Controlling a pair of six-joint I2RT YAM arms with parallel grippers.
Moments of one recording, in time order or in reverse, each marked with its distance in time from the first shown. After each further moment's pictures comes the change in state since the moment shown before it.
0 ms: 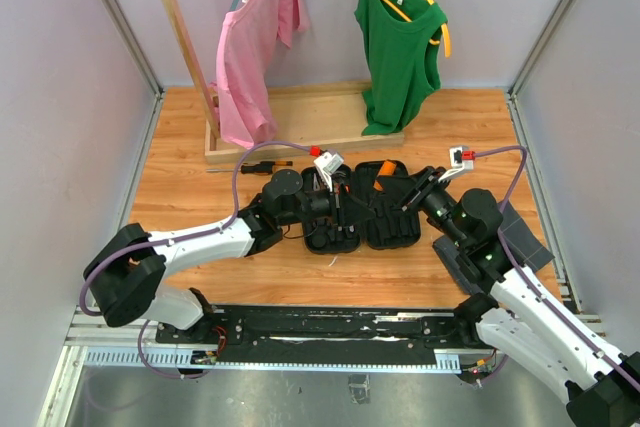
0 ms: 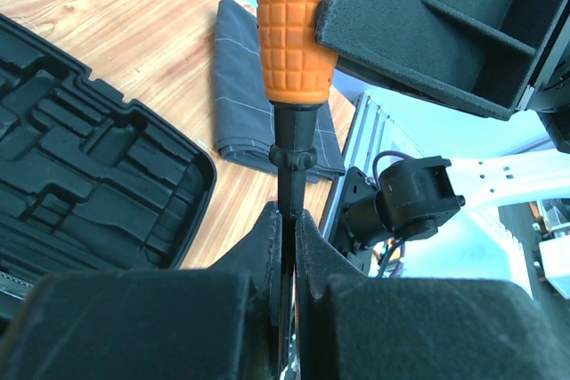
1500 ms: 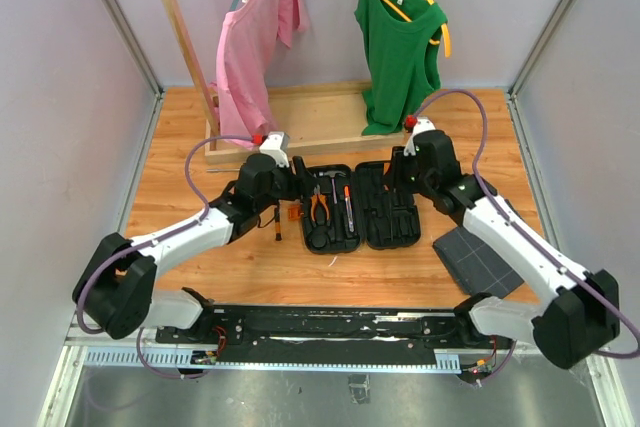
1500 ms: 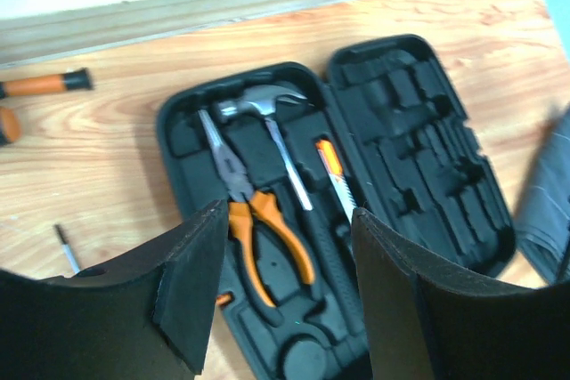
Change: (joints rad) left arm 0.271 -0.079 -0.041 -0.320 -0.439 0.129; right arm -0.052 0.457 0.429 -0.594 0.100 -0.404
